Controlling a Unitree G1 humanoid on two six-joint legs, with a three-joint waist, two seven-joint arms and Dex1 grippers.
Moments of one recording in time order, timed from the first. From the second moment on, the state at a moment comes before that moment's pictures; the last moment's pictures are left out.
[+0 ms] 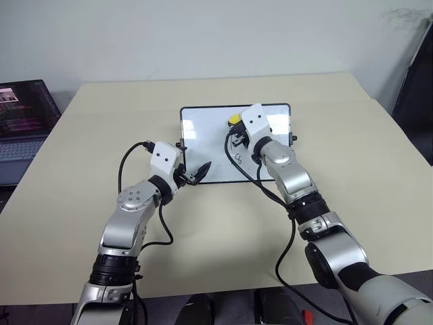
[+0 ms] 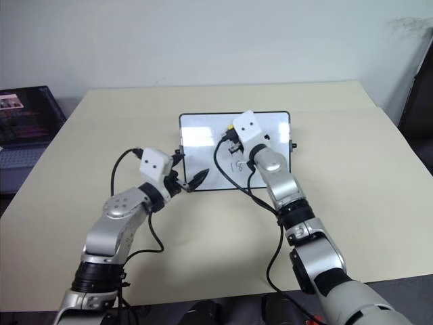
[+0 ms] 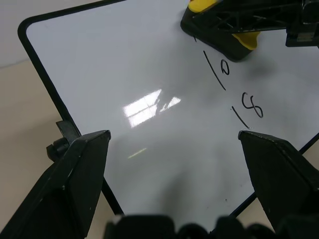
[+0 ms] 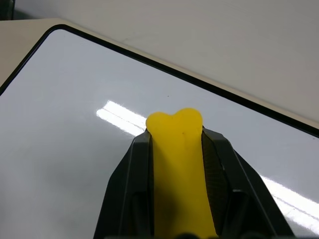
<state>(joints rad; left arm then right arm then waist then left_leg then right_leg) -0.35 0.40 0.01 -0.09 -0.21 0.36 -0.48 -0.90 -0.05 0.16 0.52 -0.08 0.20 0.22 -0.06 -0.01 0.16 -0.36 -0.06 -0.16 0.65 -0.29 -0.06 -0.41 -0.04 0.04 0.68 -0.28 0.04</state>
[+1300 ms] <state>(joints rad) -0.38 0.40 0.02 -0.11 -0.21 0.39 -0.46 -0.84 -0.09 0.10 0.33 -0.06 0.37 0.24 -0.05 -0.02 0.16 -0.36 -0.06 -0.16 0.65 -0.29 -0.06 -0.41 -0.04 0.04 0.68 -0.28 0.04</state>
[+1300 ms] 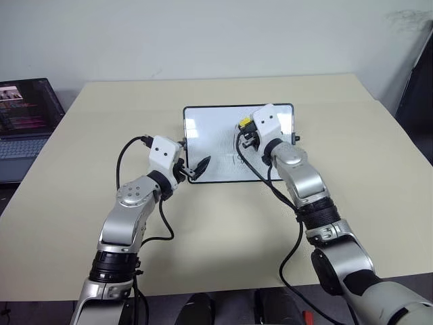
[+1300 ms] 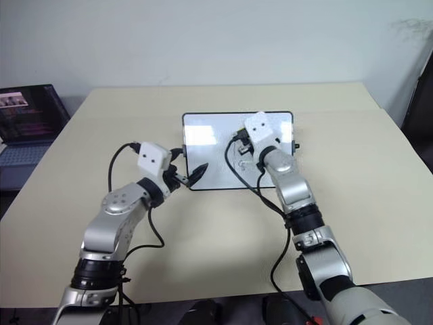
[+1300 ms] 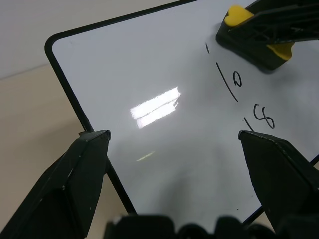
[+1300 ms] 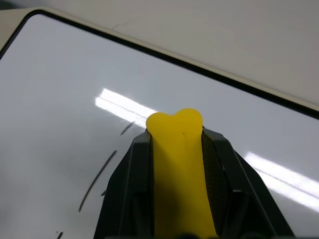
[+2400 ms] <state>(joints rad) -0.38 0.40 0.03 -0.11 -0.21 0.38 -0.46 -0.92 -0.03 0.17 0.56 -0.12 0.19 0.22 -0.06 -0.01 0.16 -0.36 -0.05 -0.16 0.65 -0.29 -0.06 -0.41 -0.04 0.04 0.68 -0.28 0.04</state>
